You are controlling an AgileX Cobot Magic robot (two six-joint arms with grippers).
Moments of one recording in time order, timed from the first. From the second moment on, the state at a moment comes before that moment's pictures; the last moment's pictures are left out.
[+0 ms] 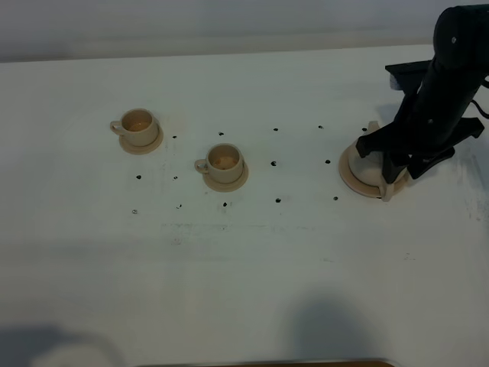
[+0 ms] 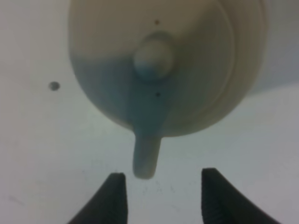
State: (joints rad) left arm 0.05 -0.01 -0.46 0.02 1.06 -0.04; right arm 0.21 2.00 -1.45 0.12 1.08 -0.01
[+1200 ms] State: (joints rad) left arm 0.05 -0.01 -0.46 0.02 1.06 -0.04; right arm 0.23 2.05 -1.45 0.13 1.03 0.02
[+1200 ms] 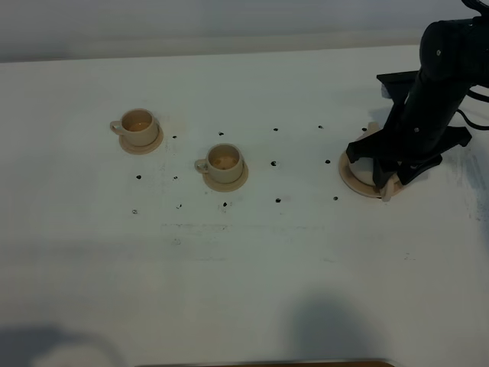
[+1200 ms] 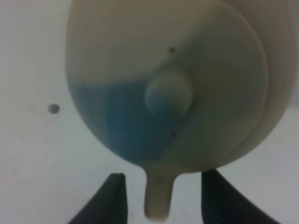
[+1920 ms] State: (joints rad) left arm 0.05 -0.01 -0.46 0.02 1.06 -0.04; right arm 0.23 2.08 -1.45 0.14 1.03 0.01
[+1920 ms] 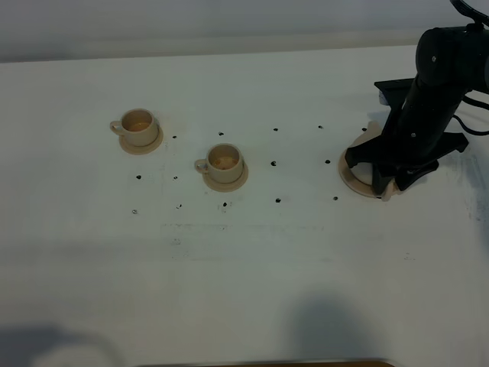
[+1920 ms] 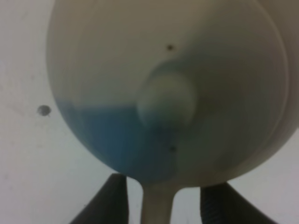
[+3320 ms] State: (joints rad) left arm 0.05 -0.01 -0.46 0.02 1.06 -0.04; right arm 0.23 2.00 -1.45 0.13 0.95 -0.10
